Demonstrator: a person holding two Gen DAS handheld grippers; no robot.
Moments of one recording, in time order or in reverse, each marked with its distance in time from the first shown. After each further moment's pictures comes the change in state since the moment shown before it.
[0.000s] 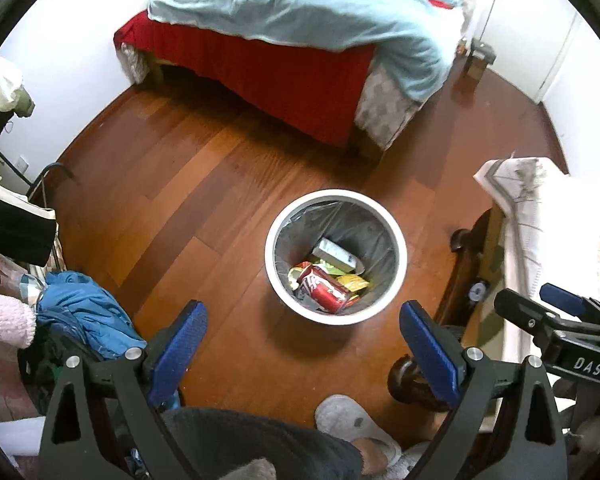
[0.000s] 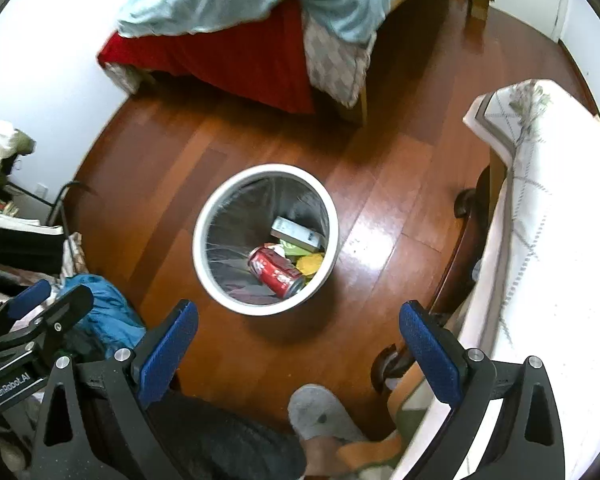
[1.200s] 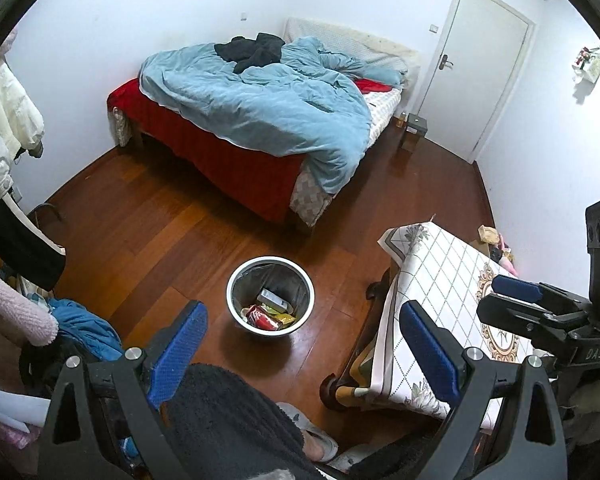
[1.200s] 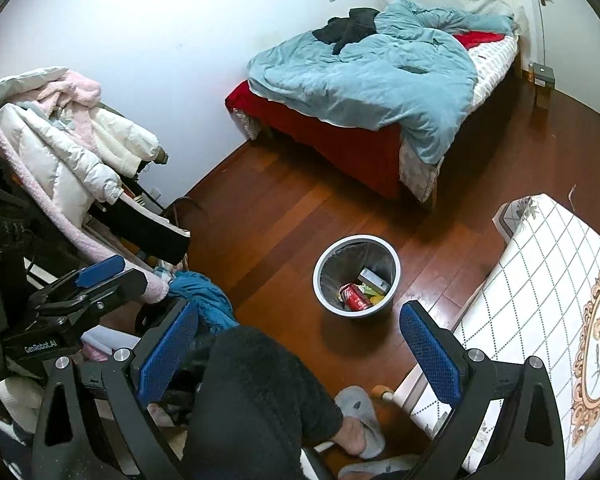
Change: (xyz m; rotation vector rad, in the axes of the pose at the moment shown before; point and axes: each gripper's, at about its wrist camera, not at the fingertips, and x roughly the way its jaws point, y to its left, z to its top) left arm -0.239 -0.018 -0.037 -0.005 -0.261 -0.184; right arm -0.308 0.036 -0.059 -0.215 -0.207 0.275
